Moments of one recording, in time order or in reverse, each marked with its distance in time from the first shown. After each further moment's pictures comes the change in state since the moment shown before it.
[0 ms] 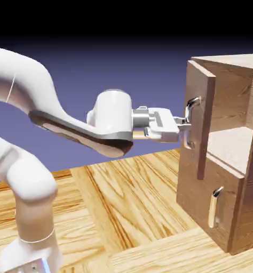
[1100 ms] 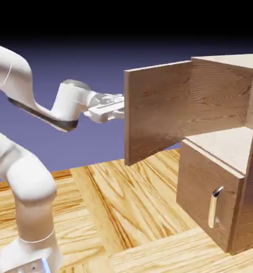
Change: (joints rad) arm -0.022 0.208 0.963 0.139 1.343 -1.079 -0.220
